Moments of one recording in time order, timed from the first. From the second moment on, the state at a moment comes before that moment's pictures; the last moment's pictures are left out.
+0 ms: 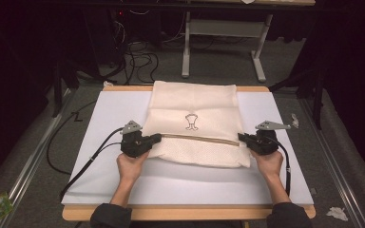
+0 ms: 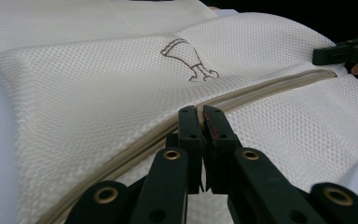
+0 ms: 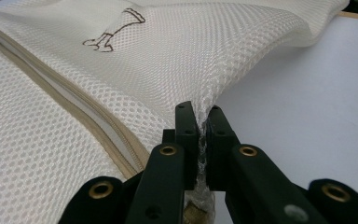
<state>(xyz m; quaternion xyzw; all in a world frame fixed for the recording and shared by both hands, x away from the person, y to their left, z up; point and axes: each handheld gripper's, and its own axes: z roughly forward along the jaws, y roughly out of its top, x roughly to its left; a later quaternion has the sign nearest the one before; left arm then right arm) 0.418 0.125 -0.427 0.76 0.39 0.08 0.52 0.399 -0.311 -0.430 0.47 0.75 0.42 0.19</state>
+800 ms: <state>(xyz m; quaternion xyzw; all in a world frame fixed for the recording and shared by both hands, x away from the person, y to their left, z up) 0.419 0.149 -0.421 0.75 0.41 0.10 0.52 0.399 -0.315 -0.430 0.48 0.75 0.41 0.20</state>
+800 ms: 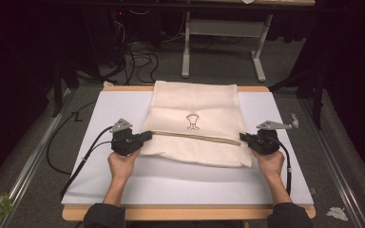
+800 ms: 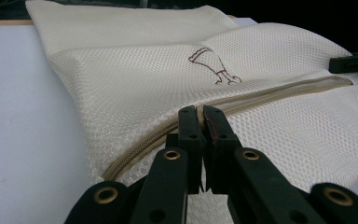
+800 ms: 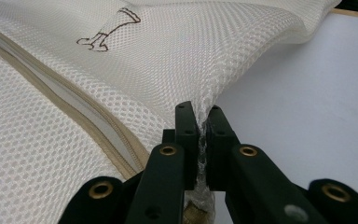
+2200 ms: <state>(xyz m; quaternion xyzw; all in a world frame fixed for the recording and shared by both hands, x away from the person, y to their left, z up) 0.420 0.176 -0.424 0.74 0.43 0.13 0.50 0.404 -0.320 -0.426 0.48 0.75 0.41 0.20</state>
